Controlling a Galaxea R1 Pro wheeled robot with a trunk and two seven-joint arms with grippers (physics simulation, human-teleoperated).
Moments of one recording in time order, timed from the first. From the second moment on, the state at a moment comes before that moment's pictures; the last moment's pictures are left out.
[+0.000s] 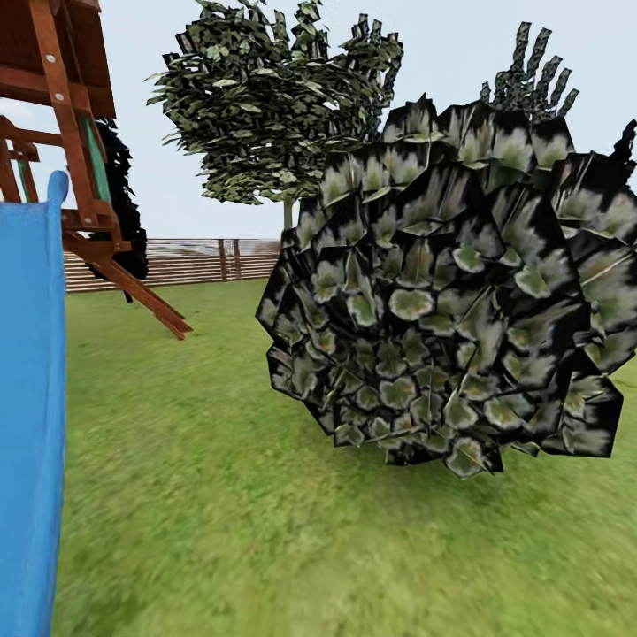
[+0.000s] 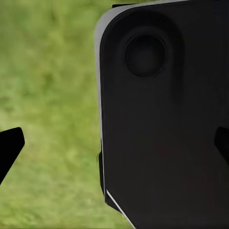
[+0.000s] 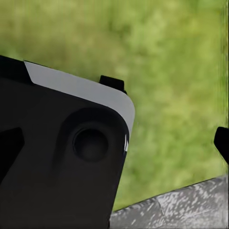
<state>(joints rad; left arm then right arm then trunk) 0.05 0.04 -0.02 0.00 -0.01 -0.02 0.01 -0.09 -0.03 0.05 0.08 0.21 -0.11 0.01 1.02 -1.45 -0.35</state>
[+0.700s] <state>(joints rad) 0.05 0.04 -0.02 0.00 -0.01 -0.02 0.01 -0.09 -0.03 0.05 0.08 0.21 -0.11 0.01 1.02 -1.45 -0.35</state>
